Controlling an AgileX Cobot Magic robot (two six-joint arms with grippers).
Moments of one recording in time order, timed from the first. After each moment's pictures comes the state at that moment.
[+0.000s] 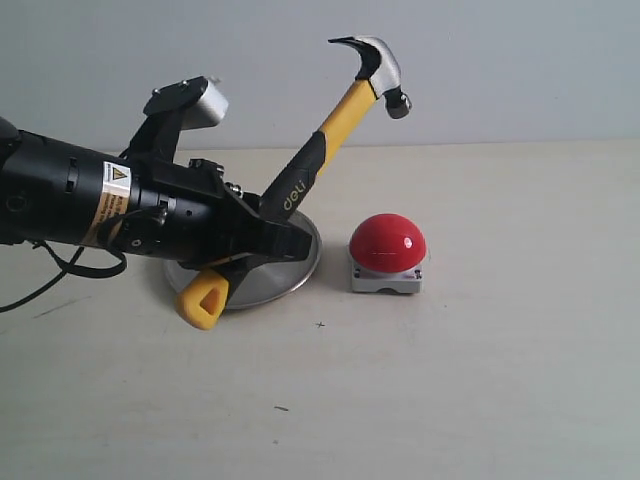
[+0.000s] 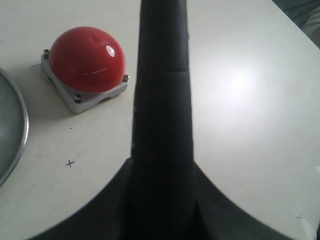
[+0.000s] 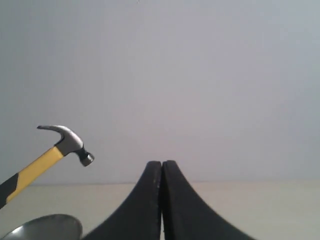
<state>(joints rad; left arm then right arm) -0.56 1.55 -0.89 1.77 -0.51 -1.96 0.06 0.00 -0.40 -0.11 0.41 0.21</state>
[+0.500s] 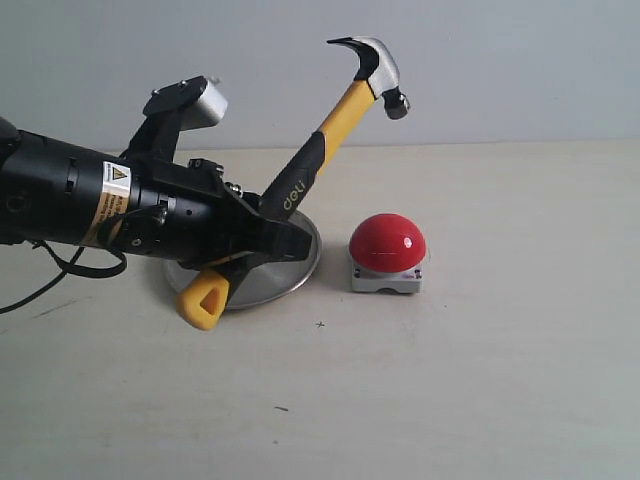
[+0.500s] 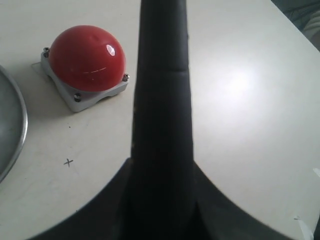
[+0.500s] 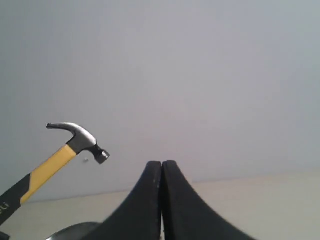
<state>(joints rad) -0.56 1.55 -0.89 1.77 -0.51 -1.97 0.06 0.00 -0.12 -0.12 0.06 0.37</state>
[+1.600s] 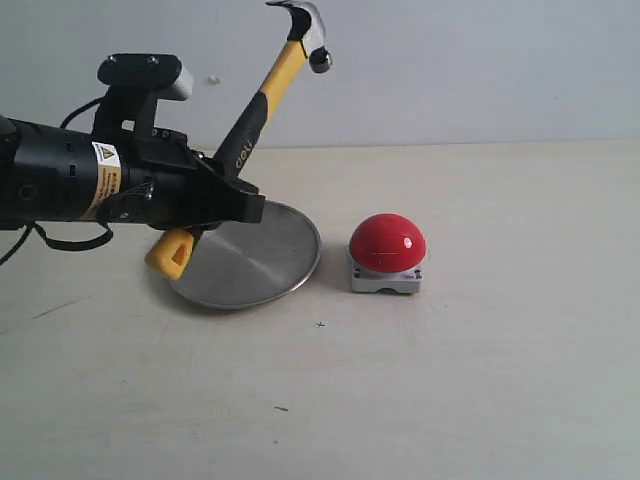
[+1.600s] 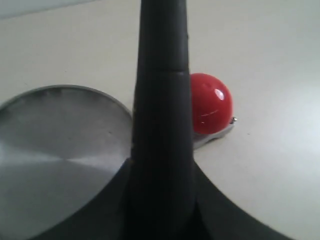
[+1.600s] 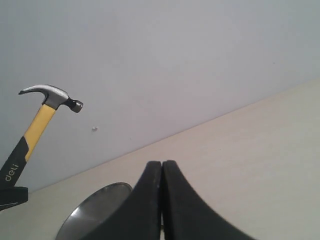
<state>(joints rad) -0.56 1.55 -0.89 1.76 -0.16 -1.87 0.06 0.00 -0.05 0.00 0.15 0.50</state>
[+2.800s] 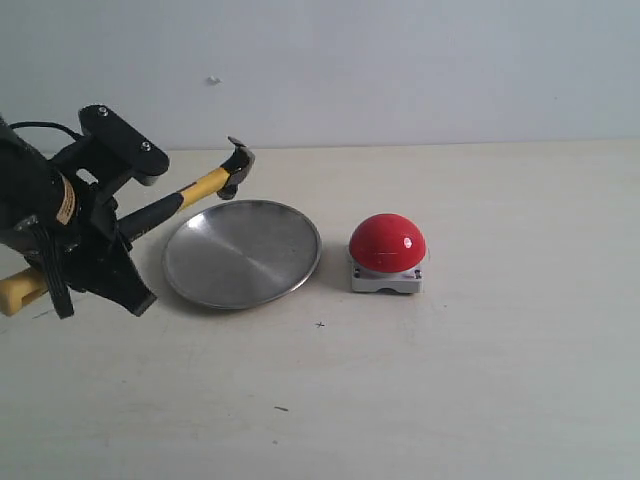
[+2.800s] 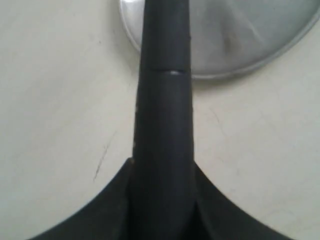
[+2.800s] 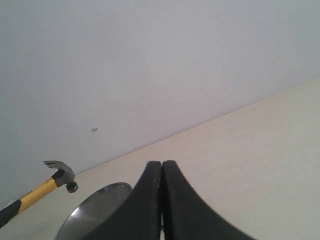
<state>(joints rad) -0.58 1.55 -0.94 0.52 0.67 -0.21 0.06 0.00 -0.05 0.00 0.15 0.50</state>
